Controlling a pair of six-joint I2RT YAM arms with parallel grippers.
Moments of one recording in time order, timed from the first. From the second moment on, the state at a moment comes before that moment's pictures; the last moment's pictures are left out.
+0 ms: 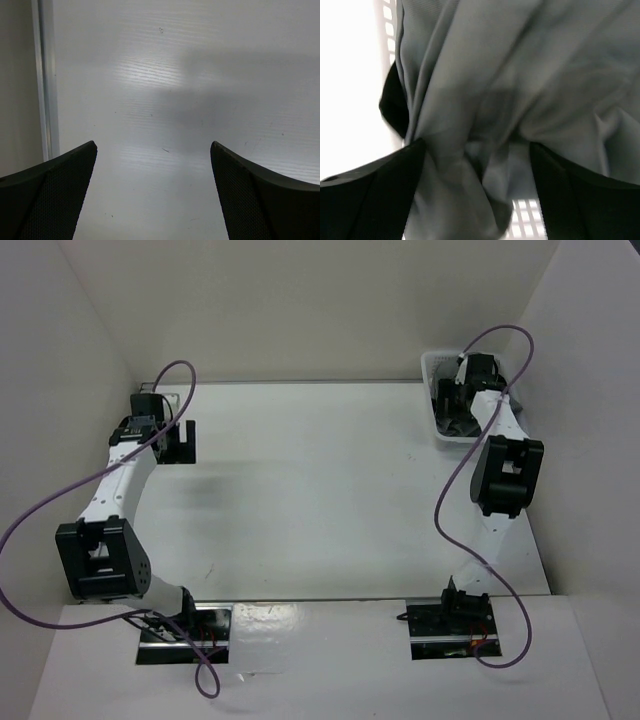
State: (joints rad) left arm 0.14 1.50 1.25 -0.65 -0.10 0.07; right arm -0.16 2.10 1.80 -0.54 -0.02 -0.06
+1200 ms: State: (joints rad) left arm 0.17 1.25 1.19 -0.68 -0.11 0.10; right arm 0.26 1.74 2.48 -0.86 -0.34 -0.21
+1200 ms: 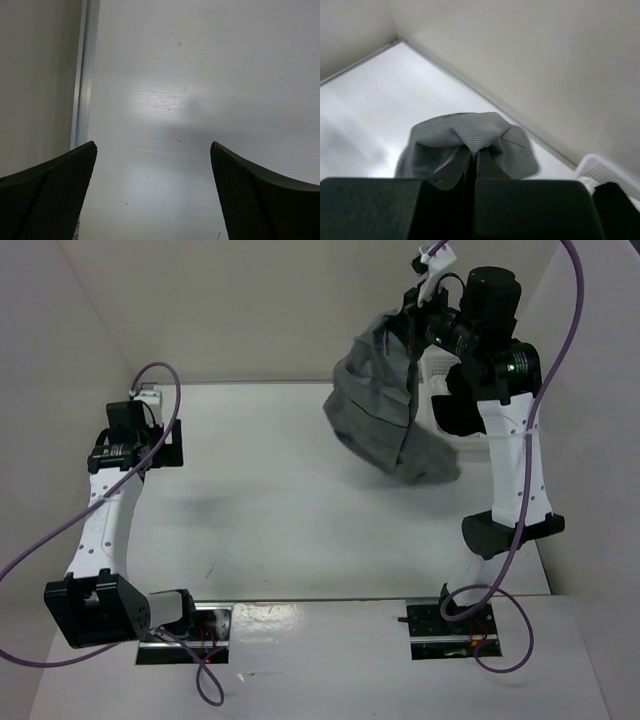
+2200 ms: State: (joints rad) left arm 0.28 1.06 1.07 -0.74 0.02 0.11; right arm 0.36 1.86 1.74 -0.94 0.02 -0.48
